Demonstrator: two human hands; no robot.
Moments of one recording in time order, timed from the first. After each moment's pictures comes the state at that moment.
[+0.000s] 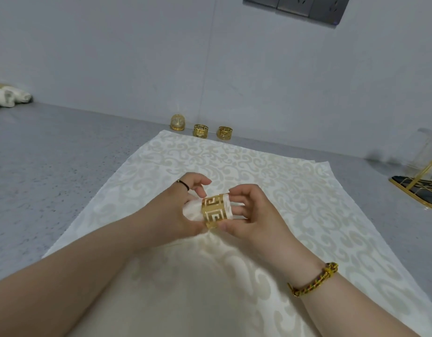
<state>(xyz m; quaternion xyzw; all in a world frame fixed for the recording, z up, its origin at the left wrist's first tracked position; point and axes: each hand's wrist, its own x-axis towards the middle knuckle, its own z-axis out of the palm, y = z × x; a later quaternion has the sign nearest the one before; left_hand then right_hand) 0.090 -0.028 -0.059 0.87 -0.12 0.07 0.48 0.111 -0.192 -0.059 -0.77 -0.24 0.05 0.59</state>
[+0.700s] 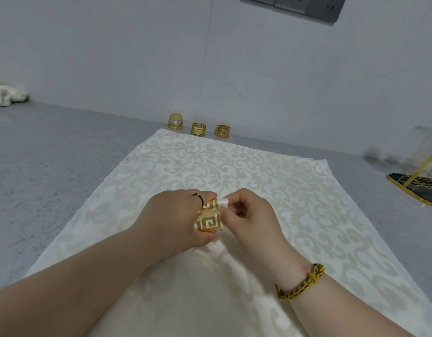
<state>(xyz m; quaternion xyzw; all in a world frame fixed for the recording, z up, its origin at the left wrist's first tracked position) 0.088 -0.041 -0.063 0.96 -0.14 0.16 0.16 0.107 -0.183 -0.060 -0.83 -0.19 -0.04 0.52</state>
